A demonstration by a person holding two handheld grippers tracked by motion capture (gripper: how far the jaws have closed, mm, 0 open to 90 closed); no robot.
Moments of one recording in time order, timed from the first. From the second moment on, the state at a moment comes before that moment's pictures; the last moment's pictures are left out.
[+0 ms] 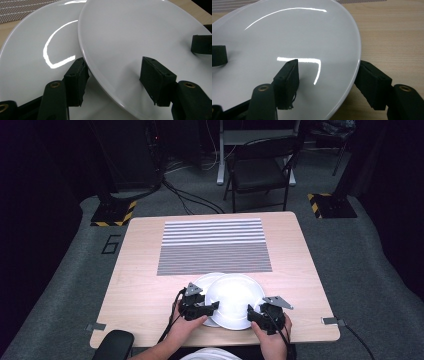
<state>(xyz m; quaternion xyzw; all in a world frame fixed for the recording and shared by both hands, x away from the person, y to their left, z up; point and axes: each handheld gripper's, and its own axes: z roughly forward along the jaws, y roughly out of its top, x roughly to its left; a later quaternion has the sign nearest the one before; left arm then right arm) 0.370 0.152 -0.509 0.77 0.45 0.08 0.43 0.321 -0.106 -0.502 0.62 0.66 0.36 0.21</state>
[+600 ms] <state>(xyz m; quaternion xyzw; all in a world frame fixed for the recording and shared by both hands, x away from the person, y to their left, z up) 0.363 0.142 -0.508 0.75 0.49 0.10 0.44 0.317 -0.096 -0.505 0.65 0.63 0.35 0.24</state>
